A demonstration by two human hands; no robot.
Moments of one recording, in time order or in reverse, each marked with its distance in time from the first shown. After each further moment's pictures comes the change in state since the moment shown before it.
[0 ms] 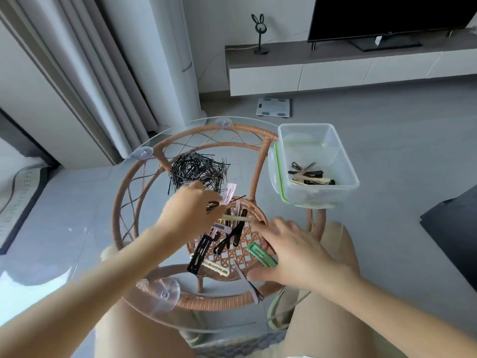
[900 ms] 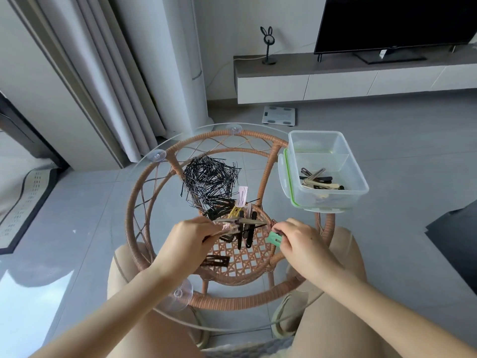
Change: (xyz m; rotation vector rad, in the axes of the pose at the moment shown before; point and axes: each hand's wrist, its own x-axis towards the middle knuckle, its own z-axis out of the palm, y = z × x) left_hand -0.052 -0.026 0.029 -0.224 0.207 0.129; right_hand 0.012 -0.002 0.014 0.264 0.314 0.048
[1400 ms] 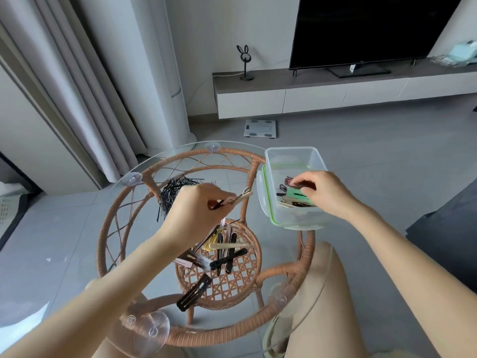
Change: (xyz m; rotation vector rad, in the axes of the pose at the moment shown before) left_hand 0.085 0.059 -0.035 -0.158 0.067 0.020; right_hand 0.081 0.085 -0.092 0.076 0.107 0.158
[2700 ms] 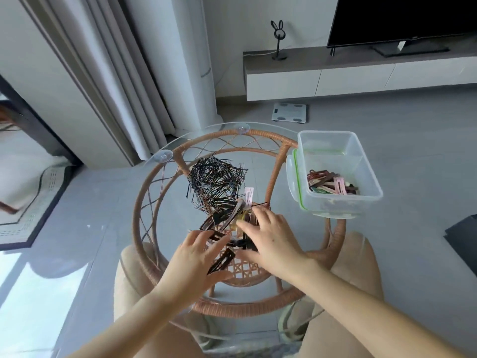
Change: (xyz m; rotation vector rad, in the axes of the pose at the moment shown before) left_hand -0.111 -0.080 0.039 0.620 -0.301 0.006; right_hand -0.067 -0.084 0.135 -0.422 -0.238 -0.398
